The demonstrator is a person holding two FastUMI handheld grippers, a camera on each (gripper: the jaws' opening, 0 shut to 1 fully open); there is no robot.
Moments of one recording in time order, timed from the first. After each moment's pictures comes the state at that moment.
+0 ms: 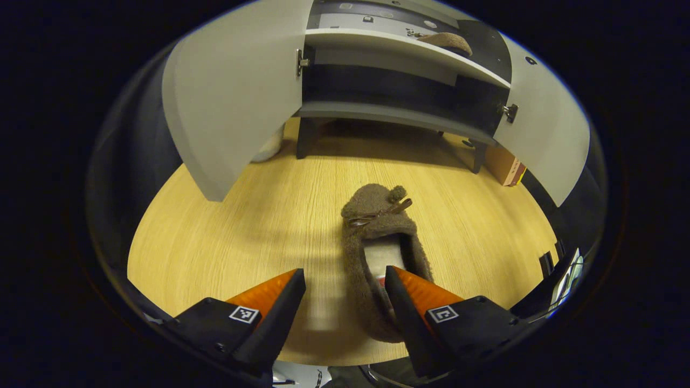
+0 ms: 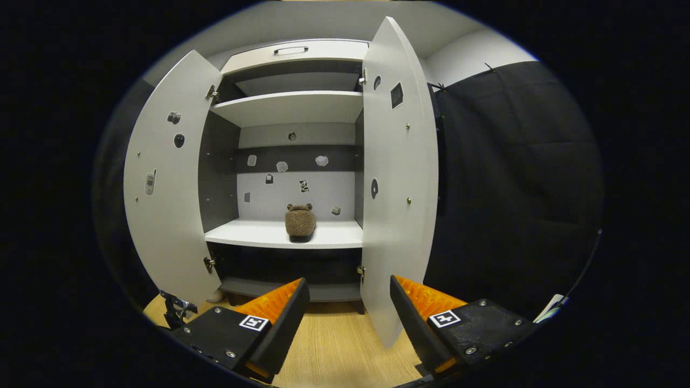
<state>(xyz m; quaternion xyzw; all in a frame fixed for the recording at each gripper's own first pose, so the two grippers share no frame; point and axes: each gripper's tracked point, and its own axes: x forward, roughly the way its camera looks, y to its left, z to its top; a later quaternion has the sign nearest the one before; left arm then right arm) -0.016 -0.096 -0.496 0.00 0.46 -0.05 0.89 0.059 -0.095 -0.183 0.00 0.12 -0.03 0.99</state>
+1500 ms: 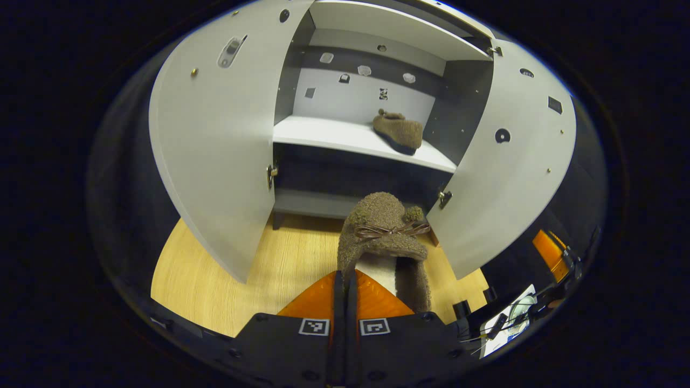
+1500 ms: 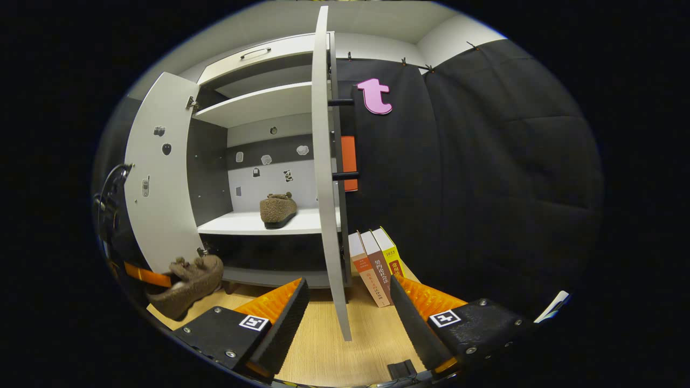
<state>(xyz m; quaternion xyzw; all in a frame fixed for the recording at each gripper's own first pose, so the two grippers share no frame) 0.067 -0.166 -0.210 -0.06 0.37 -0.09 0.92 0.046 -0.197 -0.203 0.04 0.15 -0.01 0.99</state>
